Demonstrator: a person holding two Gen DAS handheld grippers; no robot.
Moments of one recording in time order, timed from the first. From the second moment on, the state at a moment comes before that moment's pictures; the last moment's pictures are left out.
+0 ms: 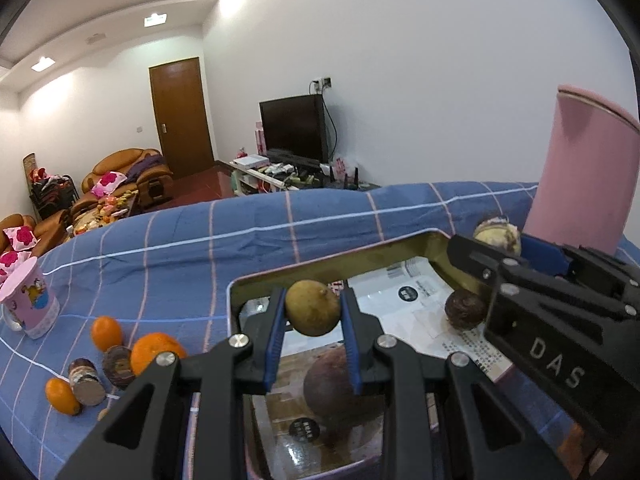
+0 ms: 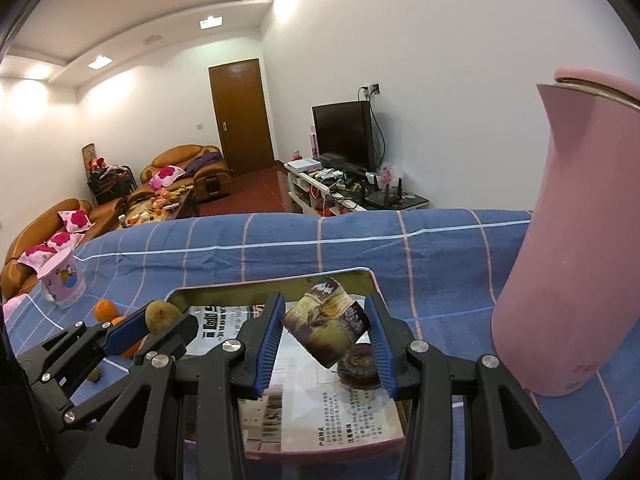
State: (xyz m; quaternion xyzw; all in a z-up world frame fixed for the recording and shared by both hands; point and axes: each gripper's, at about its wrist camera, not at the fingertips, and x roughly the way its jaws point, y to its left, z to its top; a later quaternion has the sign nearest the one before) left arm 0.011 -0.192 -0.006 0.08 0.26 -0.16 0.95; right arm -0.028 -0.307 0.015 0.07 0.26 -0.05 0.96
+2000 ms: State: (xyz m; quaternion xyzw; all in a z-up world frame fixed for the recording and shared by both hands) left arm 0.002 -0.184 -0.001 0.09 0.24 -0.11 0.96; right arm -0.048 -0.327 0.018 0.09 0.18 -0.12 0.97
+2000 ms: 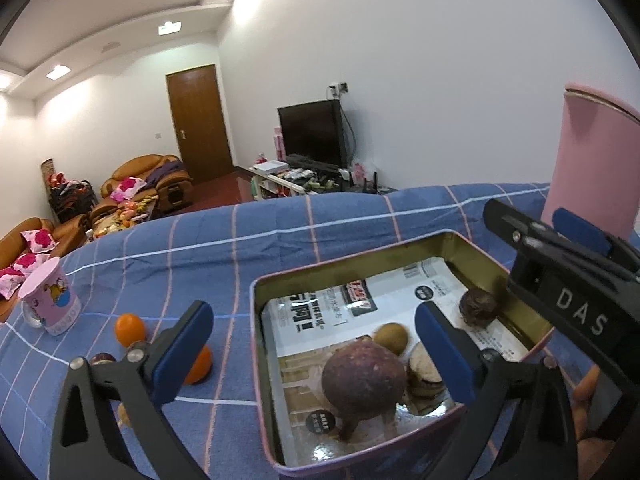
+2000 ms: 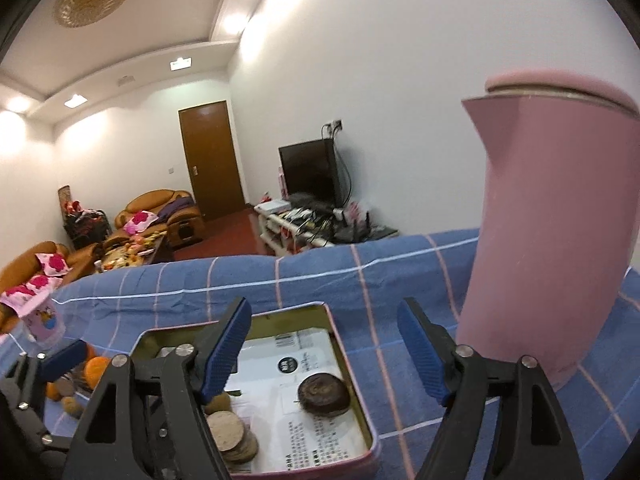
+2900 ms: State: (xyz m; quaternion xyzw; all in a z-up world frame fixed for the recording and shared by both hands) left arm -0.023 -0.169 0.005 0.09 0.20 -0.13 0.97; right arm -0.082 -0.326 0.021 0.11 0.17 -0.16 0.97
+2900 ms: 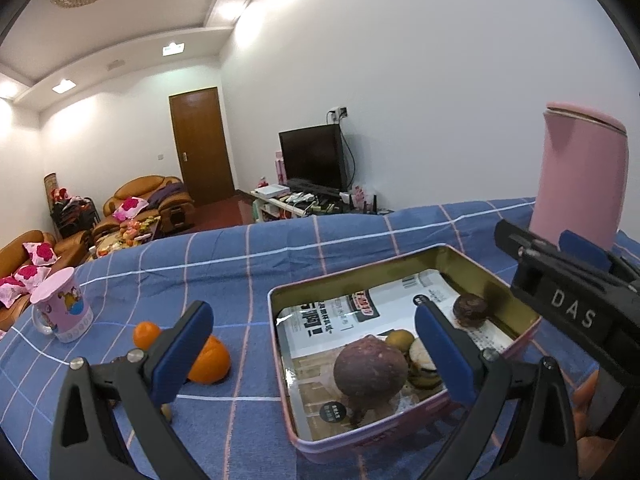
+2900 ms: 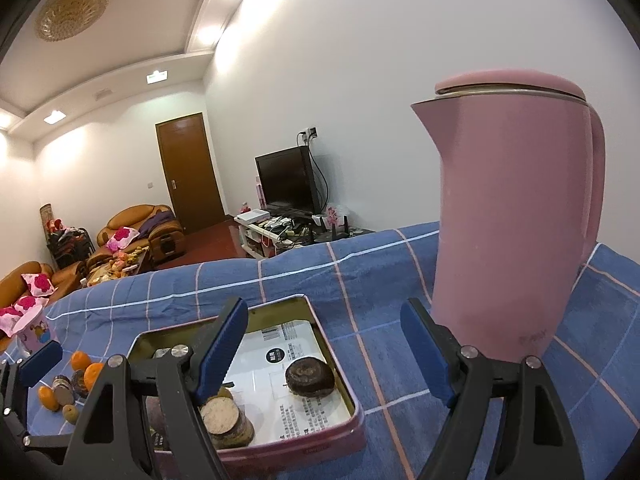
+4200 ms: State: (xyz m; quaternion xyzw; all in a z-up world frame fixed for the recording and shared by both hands) left arm -0.021 -0.054 0.005 0.07 0.20 -0.09 0.97; right arm -0.080 -0.203 0.019 0.09 0.18 -0.08 0.98
